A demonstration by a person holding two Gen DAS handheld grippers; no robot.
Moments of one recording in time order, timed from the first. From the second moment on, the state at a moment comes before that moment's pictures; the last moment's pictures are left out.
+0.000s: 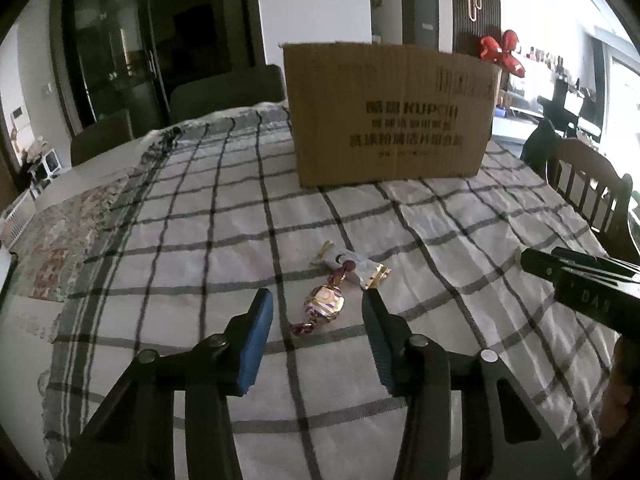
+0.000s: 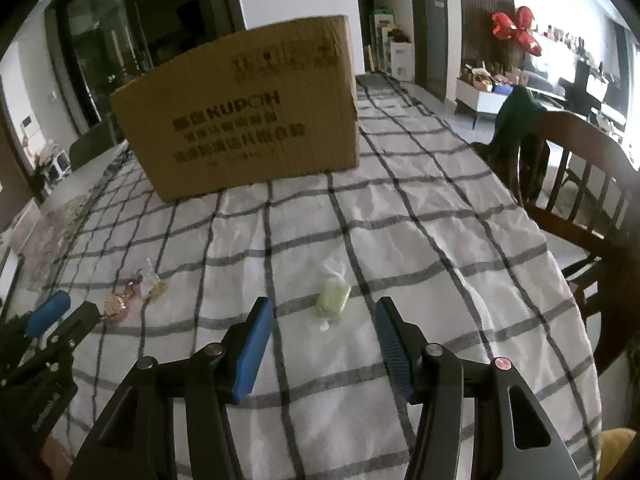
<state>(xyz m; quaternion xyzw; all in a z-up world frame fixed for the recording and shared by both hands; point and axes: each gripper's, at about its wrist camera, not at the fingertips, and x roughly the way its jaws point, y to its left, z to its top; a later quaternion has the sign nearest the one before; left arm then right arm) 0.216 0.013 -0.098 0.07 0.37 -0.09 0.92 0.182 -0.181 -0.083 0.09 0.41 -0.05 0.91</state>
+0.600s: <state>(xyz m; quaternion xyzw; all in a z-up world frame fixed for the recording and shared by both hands) 0.234 0.010 -0.115 0.06 0.40 -0.10 0.91 0.200 -0.185 -0.094 0.09 0.42 -0.04 0.90</state>
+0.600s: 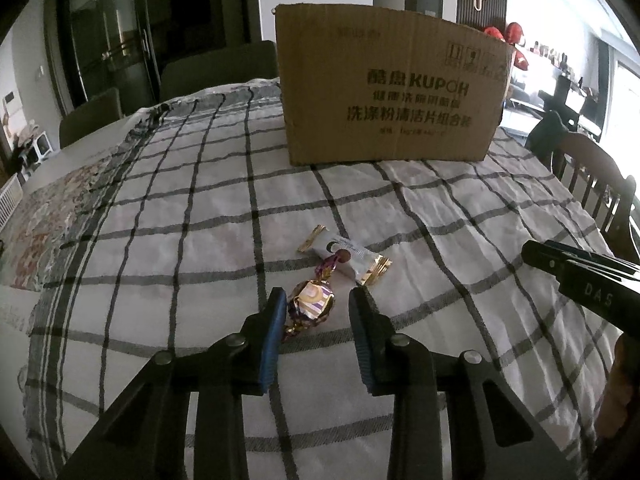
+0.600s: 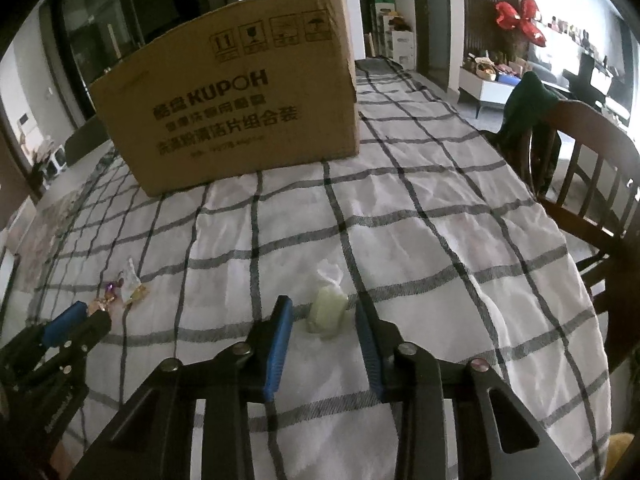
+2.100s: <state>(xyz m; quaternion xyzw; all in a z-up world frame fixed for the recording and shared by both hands) 0.239 -0.010 -0.002 0.03 0.30 -0.11 0.95 0.202 -0.188 0.009 0.07 0.30 0.01 0.95</state>
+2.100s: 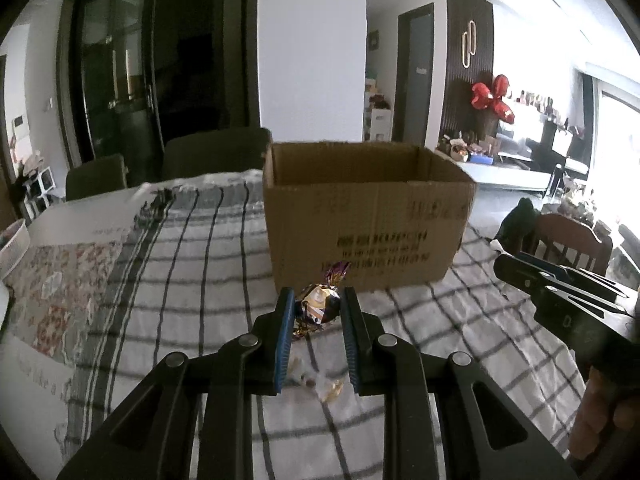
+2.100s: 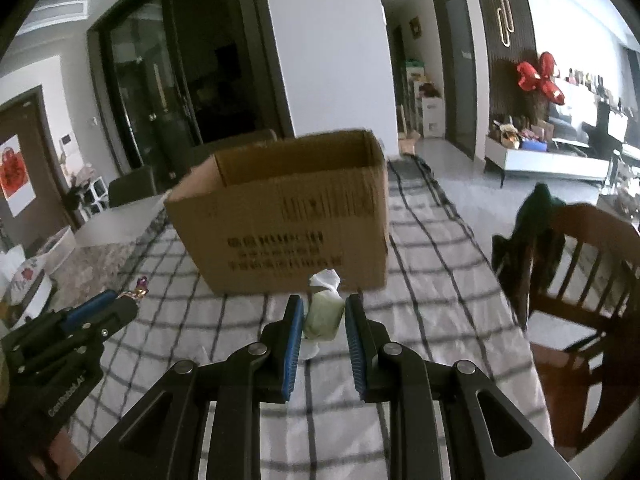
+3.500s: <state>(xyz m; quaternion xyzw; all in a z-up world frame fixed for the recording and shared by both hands) 0.360 -0.024 0.041 0.04 0.30 -0.08 0.95 0.317 -0.190 0.053 0.03 0.28 0.04 0.96</state>
